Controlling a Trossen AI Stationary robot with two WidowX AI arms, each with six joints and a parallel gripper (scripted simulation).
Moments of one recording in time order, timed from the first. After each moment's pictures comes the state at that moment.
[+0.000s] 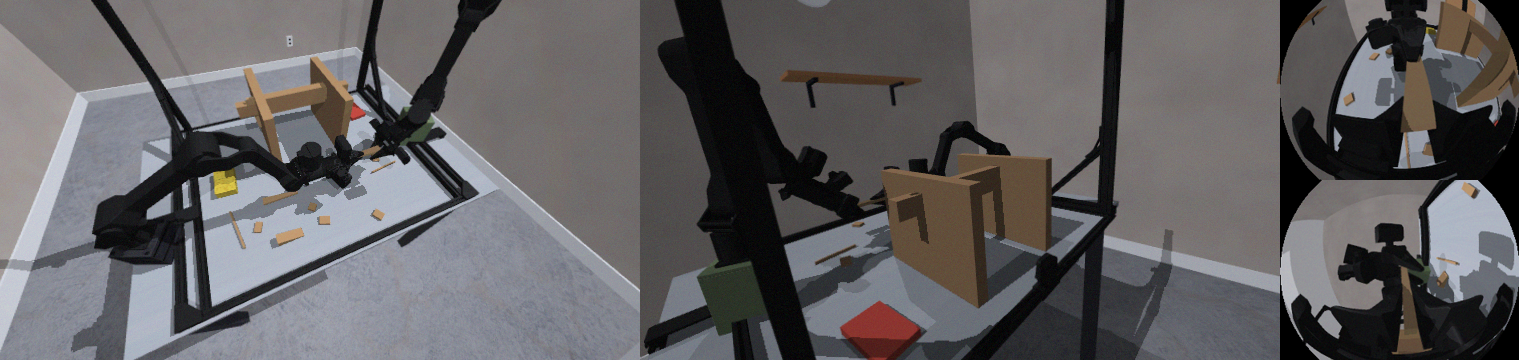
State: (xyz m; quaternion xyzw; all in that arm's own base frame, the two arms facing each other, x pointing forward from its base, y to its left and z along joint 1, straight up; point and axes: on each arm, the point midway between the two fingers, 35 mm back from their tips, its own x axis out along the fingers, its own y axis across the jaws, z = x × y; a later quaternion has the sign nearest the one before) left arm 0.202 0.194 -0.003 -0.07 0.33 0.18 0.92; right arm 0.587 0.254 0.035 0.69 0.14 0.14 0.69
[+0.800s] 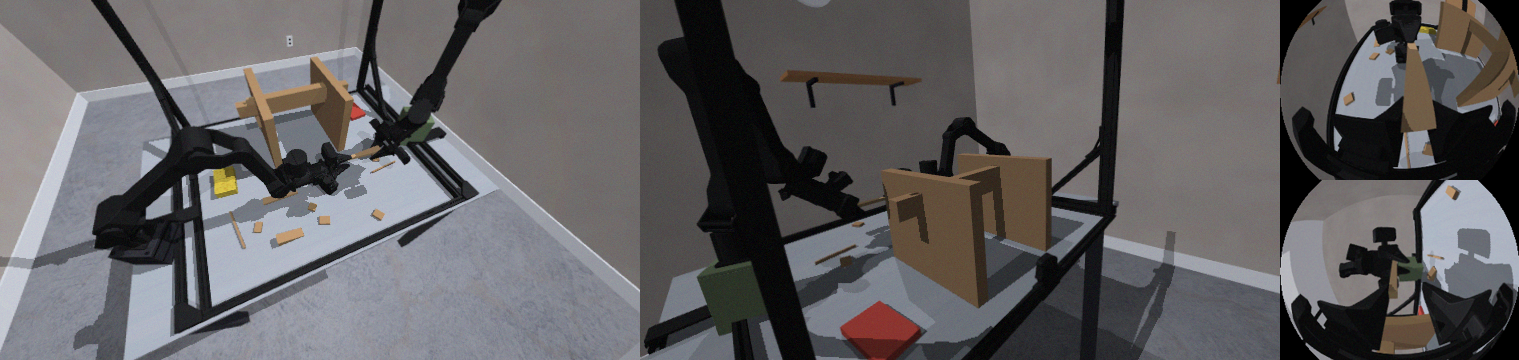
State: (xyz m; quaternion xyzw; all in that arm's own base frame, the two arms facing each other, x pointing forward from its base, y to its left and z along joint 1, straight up) left arm 0.201 0.194 -0.003 -0.07 0.33 0.18 0.92; right arm 0.546 0.238 0.019 0.69 0.14 0.14 0.69
